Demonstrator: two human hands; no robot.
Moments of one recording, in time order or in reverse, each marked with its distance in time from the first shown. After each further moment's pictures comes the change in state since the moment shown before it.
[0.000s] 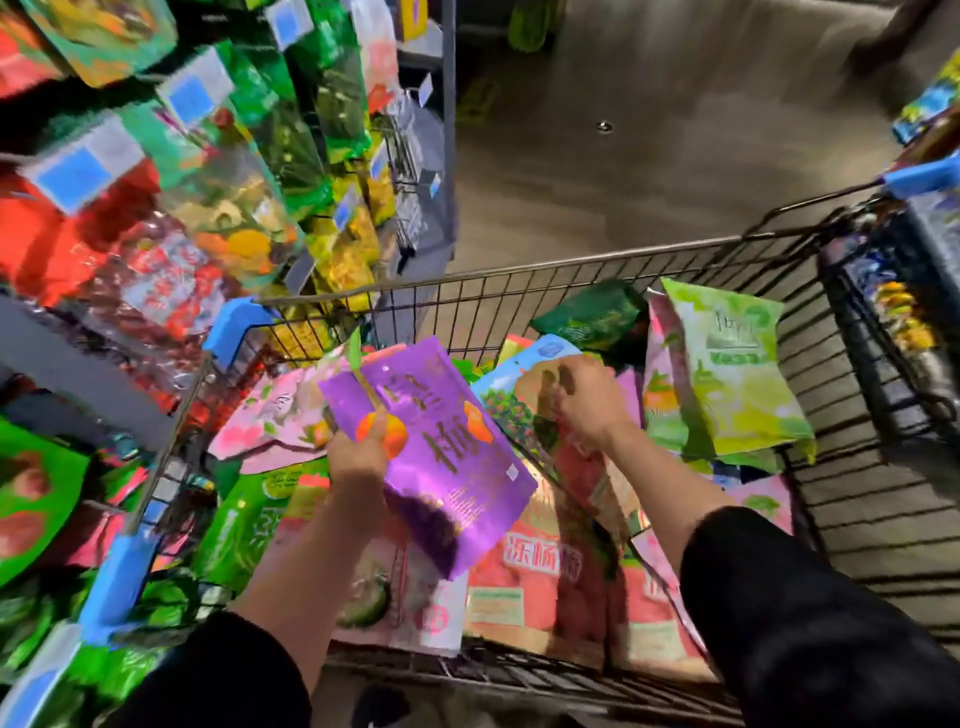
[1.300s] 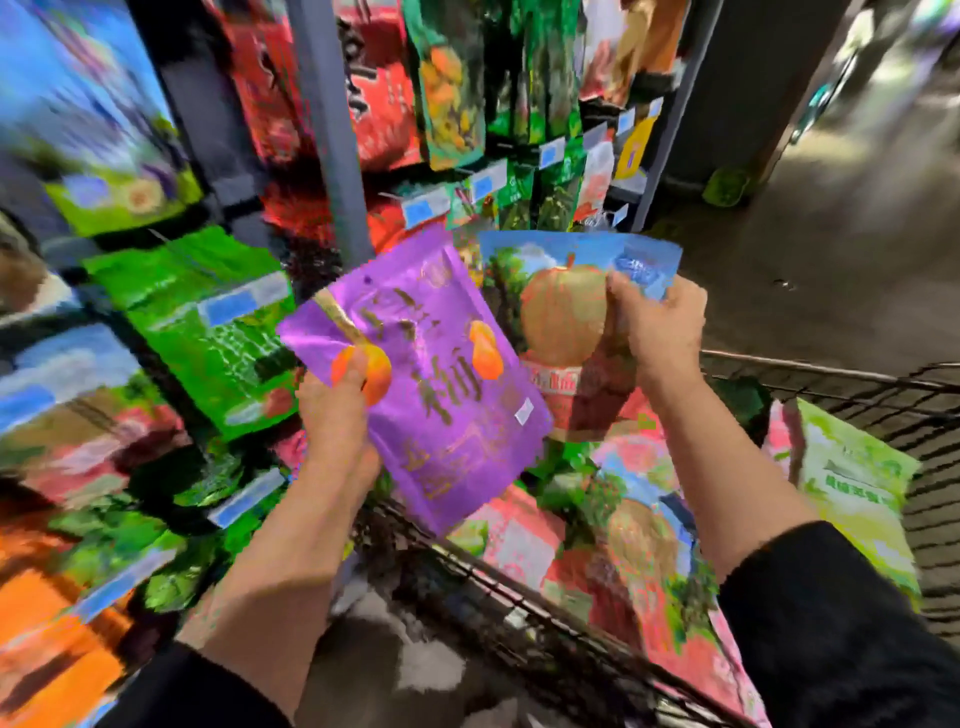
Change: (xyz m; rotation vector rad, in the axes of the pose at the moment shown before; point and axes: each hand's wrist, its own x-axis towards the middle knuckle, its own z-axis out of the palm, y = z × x) left_hand -0.120 0.077 -0.169 -0.549 0.327 0.475; right_hand -0.082 -0.197 -0.100 1.085 0.295 -0.446
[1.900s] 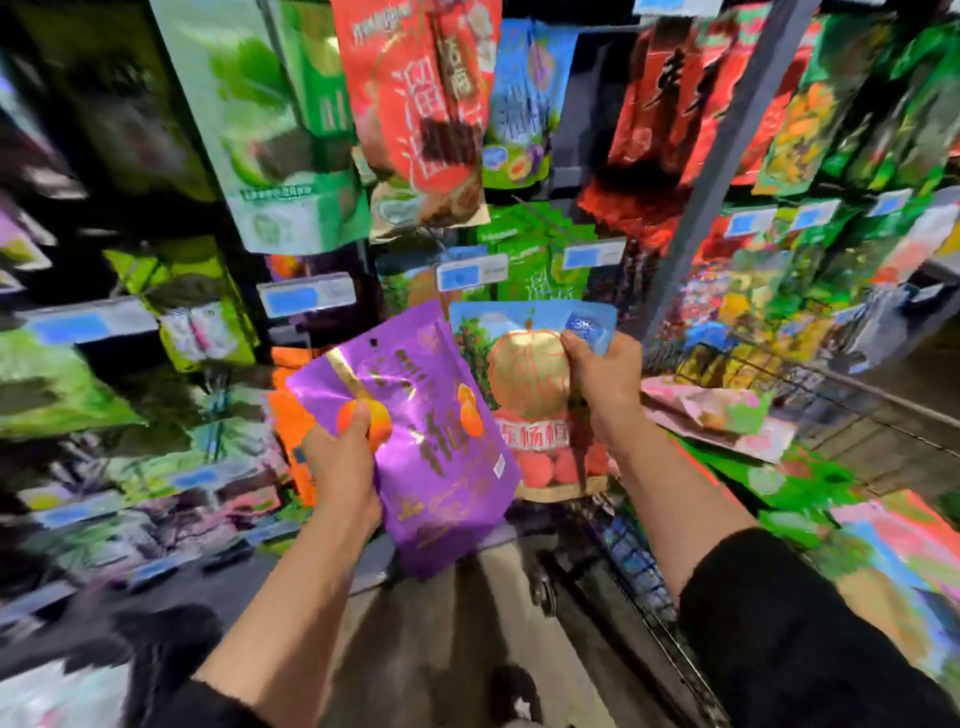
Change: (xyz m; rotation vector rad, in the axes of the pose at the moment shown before) left_hand -0.093 0.071 -0.306 -0.043 0.618 0.144; right_hand -0.254 -0.037 0.219 0.011 -0.549 0.104
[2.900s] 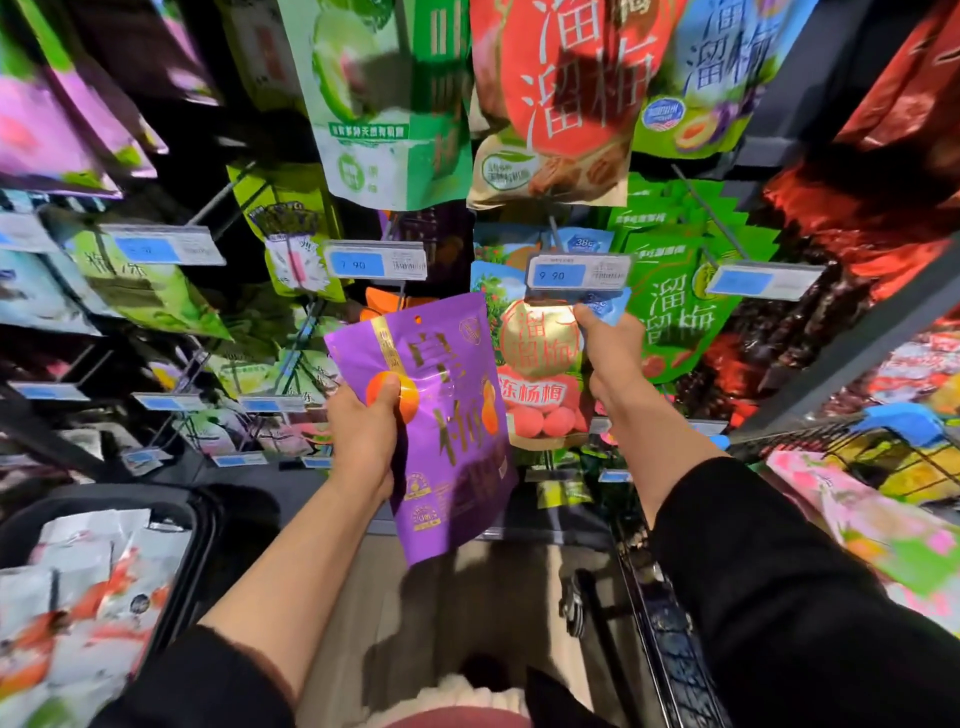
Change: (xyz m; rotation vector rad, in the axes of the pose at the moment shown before) left_hand 0.057 -0.021 0.022 0.215 0.272 -0.069; right_hand 0.092 0.050 0.140 0.203 -0.327 0.372
